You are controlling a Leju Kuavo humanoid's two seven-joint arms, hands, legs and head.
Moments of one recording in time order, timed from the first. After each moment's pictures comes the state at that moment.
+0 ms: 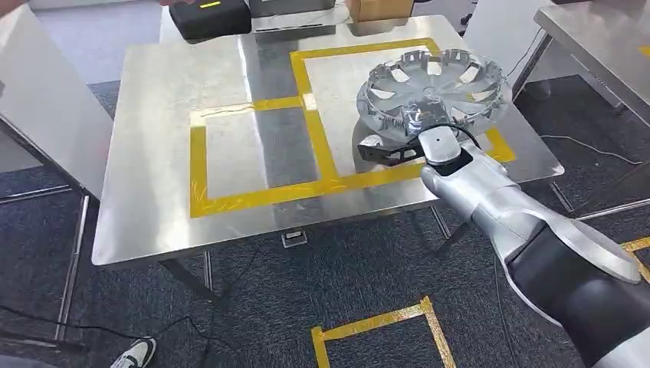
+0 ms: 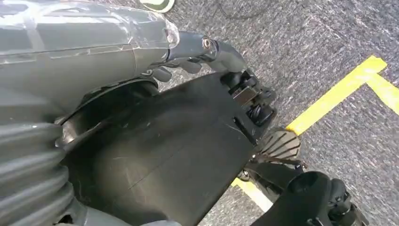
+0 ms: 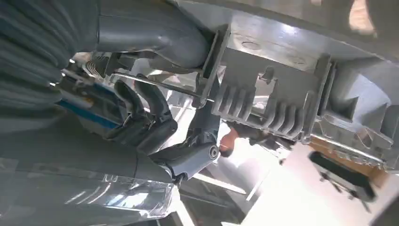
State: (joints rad) left arm -0.17 -0.10 -1.25 -0.21 0.52 0.29 -0.12; right arm -1.15 -0.27 1.09 -0.46 0.94 -0.05 0.44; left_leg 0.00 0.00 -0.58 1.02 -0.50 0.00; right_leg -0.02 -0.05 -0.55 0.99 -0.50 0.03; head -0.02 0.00
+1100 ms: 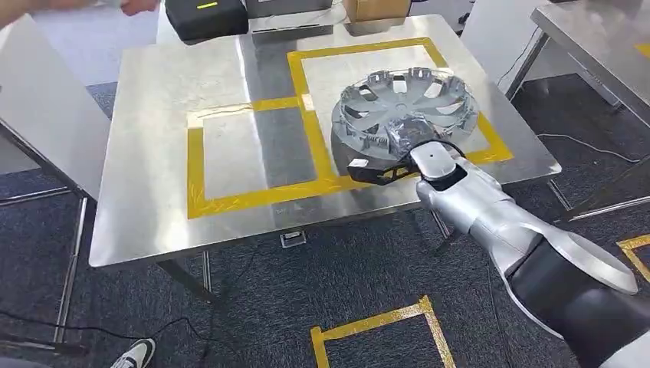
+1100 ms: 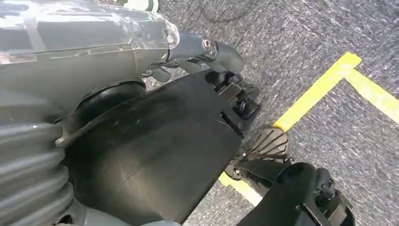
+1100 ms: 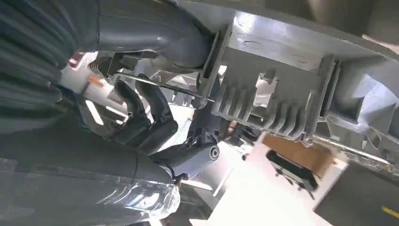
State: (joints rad) left arm -0.17 -0.10 -1.25 -0.21 0.48 0.28 -0.18; right arm -1.08 -0.28 1.09 -0.53 0.93 -0.10 0.33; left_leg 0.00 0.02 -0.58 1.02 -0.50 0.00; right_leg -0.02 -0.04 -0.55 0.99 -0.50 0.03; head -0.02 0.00
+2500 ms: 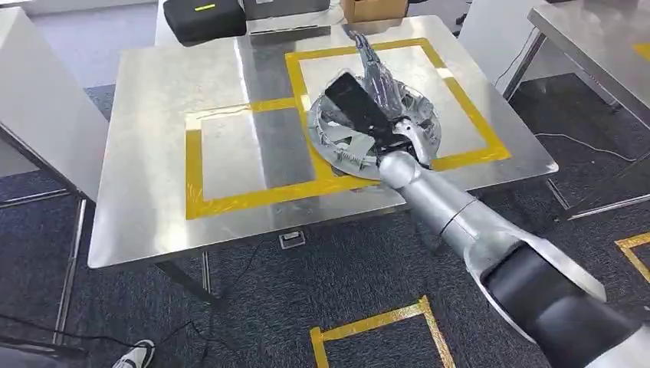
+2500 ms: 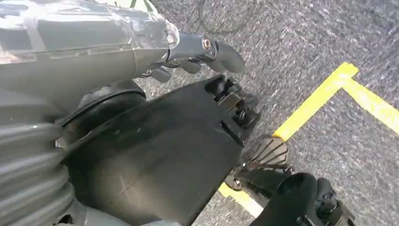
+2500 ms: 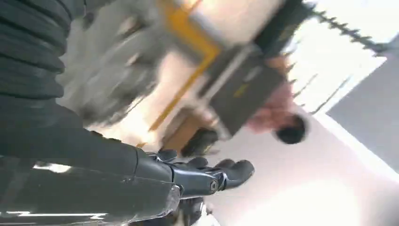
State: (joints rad) left arm -0.17 -0.10 -1.25 -0.21 0.46 0.32 -0.18; right arm -1.01 -0.15 0.84 -0.90 -0.13 -0.49 -0.08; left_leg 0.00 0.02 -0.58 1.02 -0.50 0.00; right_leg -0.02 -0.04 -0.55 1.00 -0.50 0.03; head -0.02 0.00
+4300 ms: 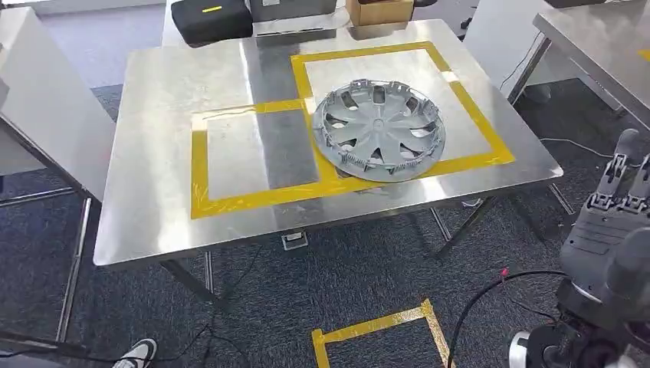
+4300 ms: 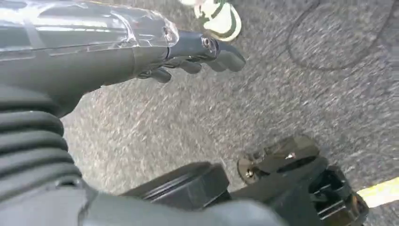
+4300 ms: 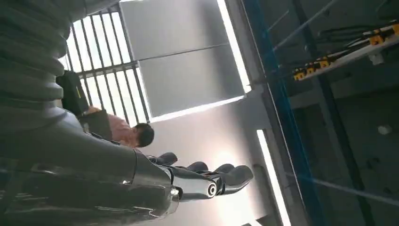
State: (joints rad) left arm -0.12 0.01 -1.16 -0.20 0.55 0.40 -0.07; right arm 0.05 -0.37 0.20 -2.43 -0.56 -0.55 -0.41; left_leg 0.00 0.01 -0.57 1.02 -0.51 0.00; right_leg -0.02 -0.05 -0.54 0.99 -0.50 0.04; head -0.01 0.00
